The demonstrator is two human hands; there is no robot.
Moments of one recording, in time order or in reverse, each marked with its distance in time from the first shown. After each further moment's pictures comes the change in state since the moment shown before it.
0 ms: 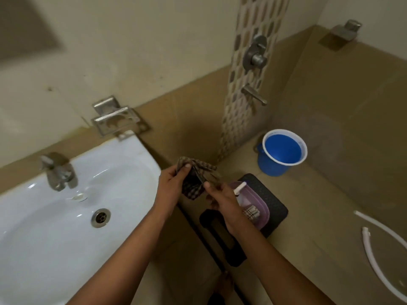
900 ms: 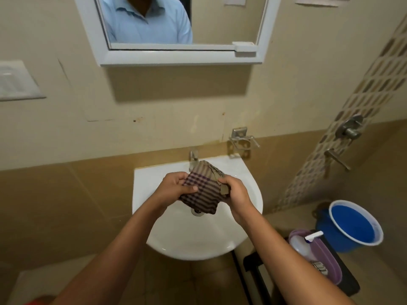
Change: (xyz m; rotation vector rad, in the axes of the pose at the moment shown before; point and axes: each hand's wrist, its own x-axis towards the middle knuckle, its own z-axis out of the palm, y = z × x) left_hand -0.149 0.058 -0.317 0.098 0.039 -0.006; right_hand -0.102 -0.015 0.292 -0.233 -0.308 -0.183
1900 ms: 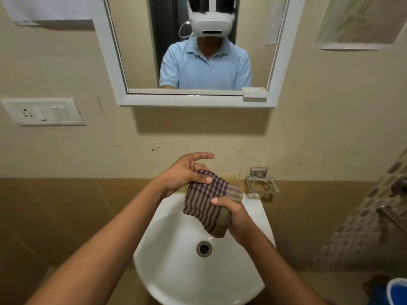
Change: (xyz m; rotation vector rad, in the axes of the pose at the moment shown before) left_hand 0.058 0.118 0.002 -0.005 -0.026 0.174; right_hand 0.041 -0.063 -0.018 0.174 -0.510 -0.021
